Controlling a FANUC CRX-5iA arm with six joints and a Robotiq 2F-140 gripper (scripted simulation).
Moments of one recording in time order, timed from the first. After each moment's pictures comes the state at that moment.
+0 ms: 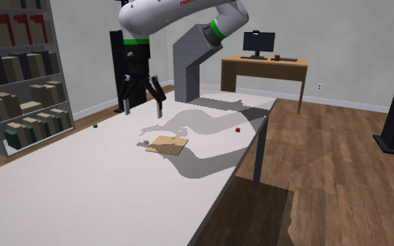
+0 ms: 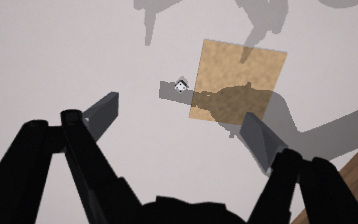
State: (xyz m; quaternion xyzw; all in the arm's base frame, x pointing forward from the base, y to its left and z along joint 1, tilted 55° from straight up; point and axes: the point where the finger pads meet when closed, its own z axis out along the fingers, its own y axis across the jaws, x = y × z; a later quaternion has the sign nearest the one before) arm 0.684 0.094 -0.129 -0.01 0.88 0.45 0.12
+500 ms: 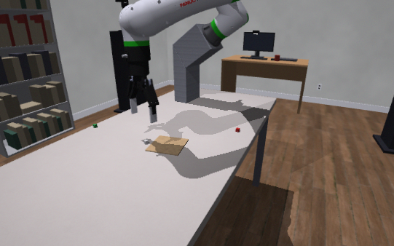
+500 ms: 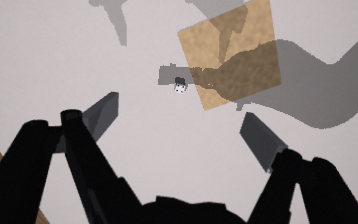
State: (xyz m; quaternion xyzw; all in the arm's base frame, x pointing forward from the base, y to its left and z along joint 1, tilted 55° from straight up) arm 0.686 0.099 -0.132 0.22 0.86 0.47 0.00
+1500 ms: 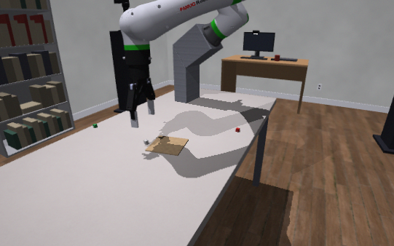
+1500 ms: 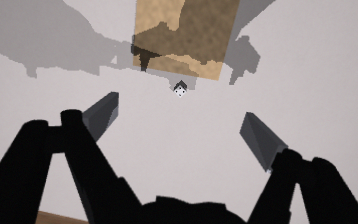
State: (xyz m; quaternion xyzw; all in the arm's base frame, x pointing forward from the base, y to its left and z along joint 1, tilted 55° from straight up) arm 0.688 0.110 -0.140 0.61 0.64 0.41 -0.23
